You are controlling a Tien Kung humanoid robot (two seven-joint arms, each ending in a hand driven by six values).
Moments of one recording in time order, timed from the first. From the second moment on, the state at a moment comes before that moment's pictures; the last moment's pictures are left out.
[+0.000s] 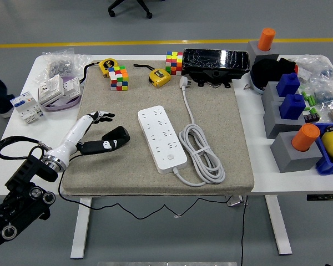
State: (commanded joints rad) left arm -0.32 0.33 -0.85 -1.17 1.58 0.32 -0.04; right arm 0.08 -0.23 1.16 0.22 -0.67 0.02 -0.15
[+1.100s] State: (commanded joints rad) left arm -0.42 0.23 -0.78 -1.00 1.62 0.42 0.03; right arm 0.09 -0.23 1.14 0.23 -0.67 0.02 -0.15
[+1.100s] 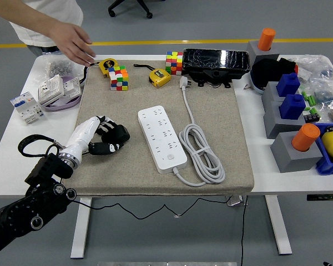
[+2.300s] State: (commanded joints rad) left arm -0.50 0.19 -0.65 -1.03 1.48 0.38 0.01; right arm 0.09 -0.23 1.13 0.23 -0.66 0.02 -0.15
